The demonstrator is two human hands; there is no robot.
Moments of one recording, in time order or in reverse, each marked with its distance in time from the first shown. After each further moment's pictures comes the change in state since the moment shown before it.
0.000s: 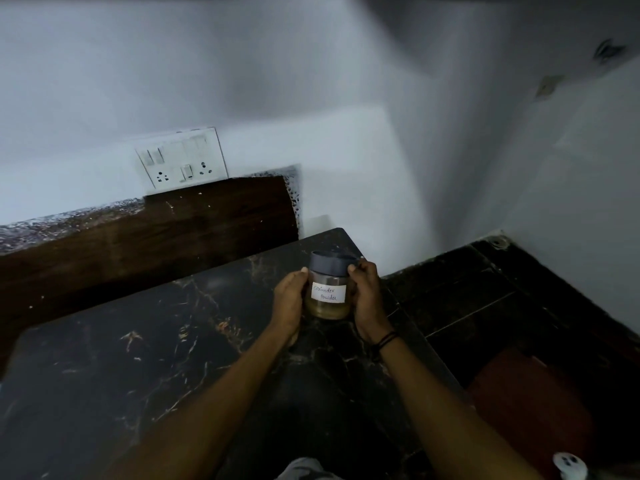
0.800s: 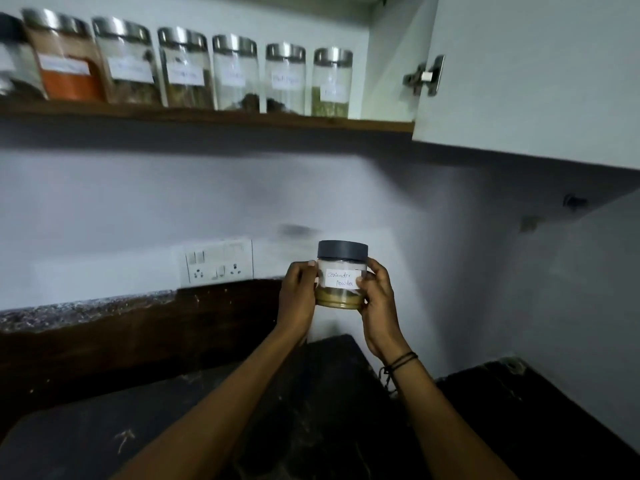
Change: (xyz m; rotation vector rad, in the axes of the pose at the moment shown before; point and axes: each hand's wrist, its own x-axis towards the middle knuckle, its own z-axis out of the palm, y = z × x) left_hand -0.005 0.187 0.026 -0.027 0.059 0.453; right_hand 0.004 -0.185 0.088 -0.033 -0.170 -0.336
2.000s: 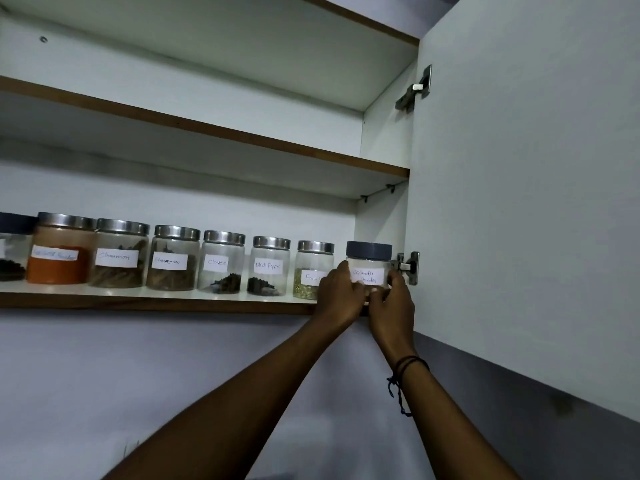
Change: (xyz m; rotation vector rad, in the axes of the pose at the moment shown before) left_hand 0.184 0.229 0.152 0.635 -0.012 0.585; right_hand 0.239 -0.205 0.037 -0.610 0.278 -0.621
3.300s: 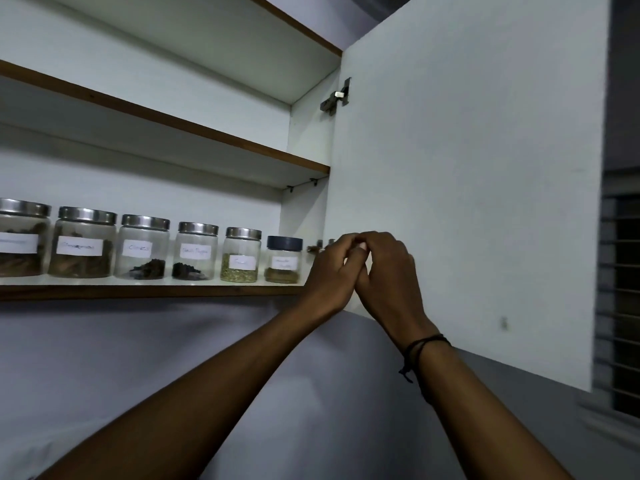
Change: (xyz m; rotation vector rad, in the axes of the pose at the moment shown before) left_hand -0.072 0.107 -0.001 -0.522 -0.148 0.327; right_hand -0.035 -0.096 -0.145 -0.595 0.082 -0.524
